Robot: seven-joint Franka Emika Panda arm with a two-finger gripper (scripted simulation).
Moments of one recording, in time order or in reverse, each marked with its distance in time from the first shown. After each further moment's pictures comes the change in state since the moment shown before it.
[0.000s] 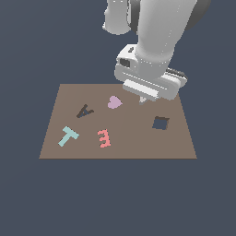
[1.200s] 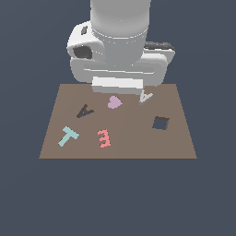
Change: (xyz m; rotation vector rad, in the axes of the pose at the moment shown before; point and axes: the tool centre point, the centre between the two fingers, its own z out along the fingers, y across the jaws) arm 0.087 0.049 -0.085 -0.012 -0.007 -0.426
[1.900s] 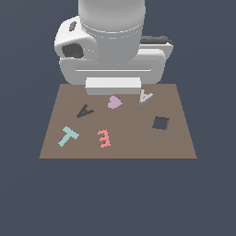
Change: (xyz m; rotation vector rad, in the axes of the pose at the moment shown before) arm 0.014 0.011 -0.015 -0.002 -0.002 -0.076
